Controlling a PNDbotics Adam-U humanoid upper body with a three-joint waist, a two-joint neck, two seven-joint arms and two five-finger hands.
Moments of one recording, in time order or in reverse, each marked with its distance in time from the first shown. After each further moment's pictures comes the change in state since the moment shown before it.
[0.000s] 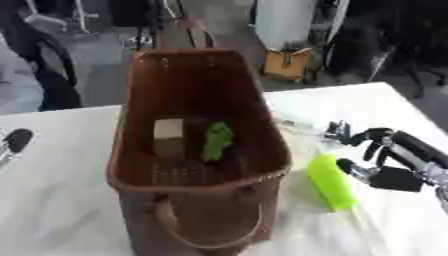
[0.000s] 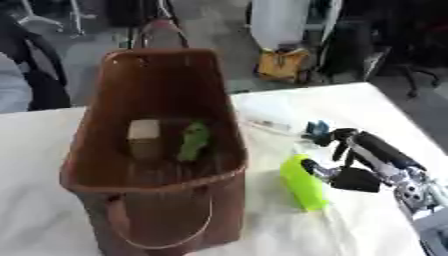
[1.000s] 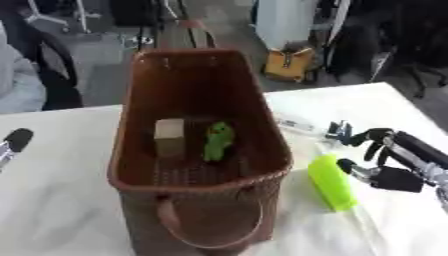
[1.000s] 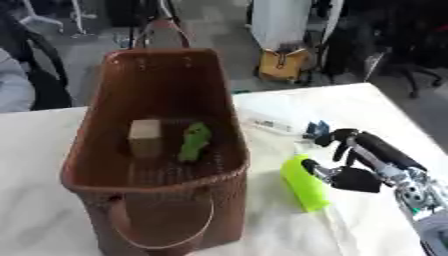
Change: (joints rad) left arm 0.000 0.000 0.000 0.000 0.003 0.000 0.000; right arm 0.002 0.000 0.000 0.003 0.001 0.002 0.002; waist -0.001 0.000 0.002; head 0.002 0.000
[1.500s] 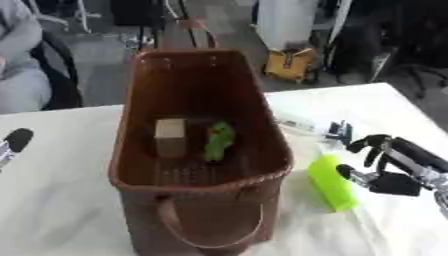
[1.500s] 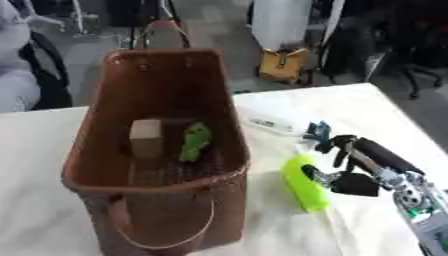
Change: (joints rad) left arm 0.000 0.000 0.000 0.000 0.000 0.000 0.000; right arm -0.005 0.000 0.021 0.064 0.036 -0.001 0.024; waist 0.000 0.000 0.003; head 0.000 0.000
